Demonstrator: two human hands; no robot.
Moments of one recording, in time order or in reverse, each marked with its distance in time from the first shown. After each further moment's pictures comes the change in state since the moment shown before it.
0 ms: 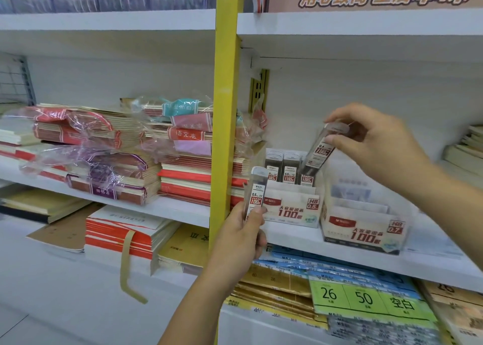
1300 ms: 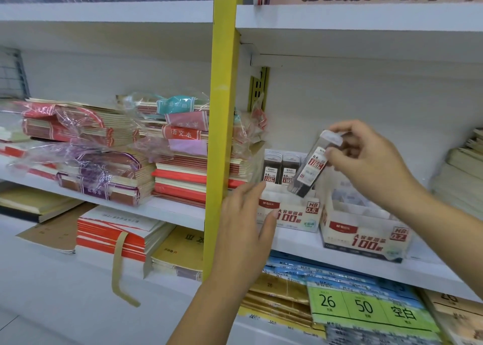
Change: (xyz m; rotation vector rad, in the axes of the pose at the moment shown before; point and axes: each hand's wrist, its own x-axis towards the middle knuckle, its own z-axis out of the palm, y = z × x) left_hand 0.017 -0.006 0.015 0.788 0.250 0.502; right_hand -0.014 0.006 0.022 0.275 -0.034 0.217
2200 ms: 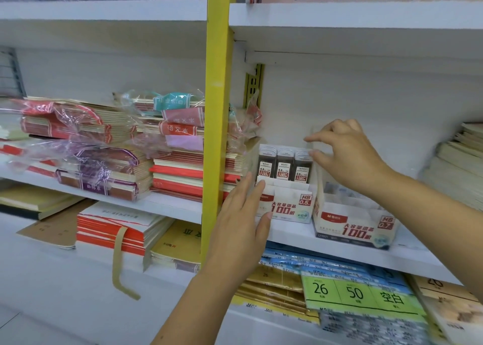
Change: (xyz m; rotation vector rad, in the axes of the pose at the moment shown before) left_hand -0.006 -0.008 0.000 0.107 -0.120 0.095; right_hand 0.022 0.023 0.006 -0.653 -0.102 -0.117
